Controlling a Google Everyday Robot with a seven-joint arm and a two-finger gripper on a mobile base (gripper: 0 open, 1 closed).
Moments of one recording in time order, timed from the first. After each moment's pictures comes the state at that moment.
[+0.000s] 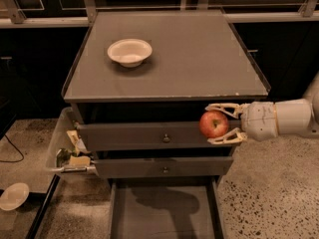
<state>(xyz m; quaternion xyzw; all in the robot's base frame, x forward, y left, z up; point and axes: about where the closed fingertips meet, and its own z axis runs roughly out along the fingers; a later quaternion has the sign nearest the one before) 0.508 -0.167 0.787 -0.70 0.49 0.13 0.50</state>
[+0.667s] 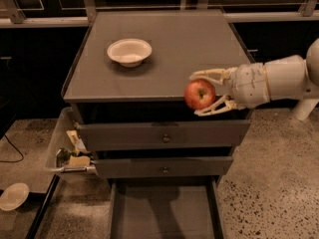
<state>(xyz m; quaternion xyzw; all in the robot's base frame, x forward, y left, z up) 0.527 -0.121 0.873 -0.74 0.43 0.11 0.50</state>
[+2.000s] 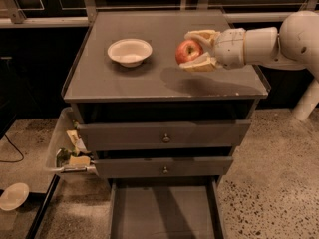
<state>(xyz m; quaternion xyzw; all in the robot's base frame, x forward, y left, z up) 0.662 -0.106 0.917 -0.62 0.52 0.13 0.57</state>
